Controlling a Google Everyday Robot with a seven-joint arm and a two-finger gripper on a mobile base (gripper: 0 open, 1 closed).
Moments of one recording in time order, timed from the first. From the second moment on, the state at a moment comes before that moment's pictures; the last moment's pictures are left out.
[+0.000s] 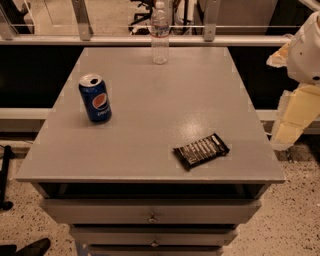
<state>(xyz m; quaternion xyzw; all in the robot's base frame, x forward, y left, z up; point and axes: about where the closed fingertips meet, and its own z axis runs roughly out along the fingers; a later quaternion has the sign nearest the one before) 0.438 -0.217 0.976 -0.60 0.78 -0.03 0.16</state>
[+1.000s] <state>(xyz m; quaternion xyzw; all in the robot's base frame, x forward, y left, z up) 0.503 -0.093 0.949 -0.60 0.74 0.15 0.28</state>
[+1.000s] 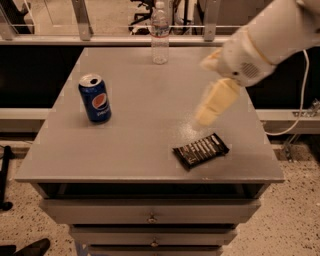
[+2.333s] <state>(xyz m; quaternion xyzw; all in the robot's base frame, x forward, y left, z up) 0.547 0.024 0.943 -0.57 0.67 0.29 0.38</state>
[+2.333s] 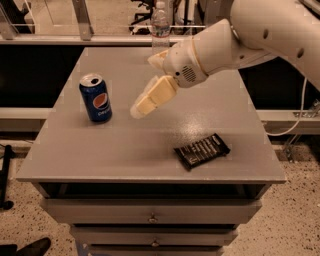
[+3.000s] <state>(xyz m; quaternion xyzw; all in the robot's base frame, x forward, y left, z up) 0.589 0.097 0.920 -0.54 0.63 0.33 0.46</state>
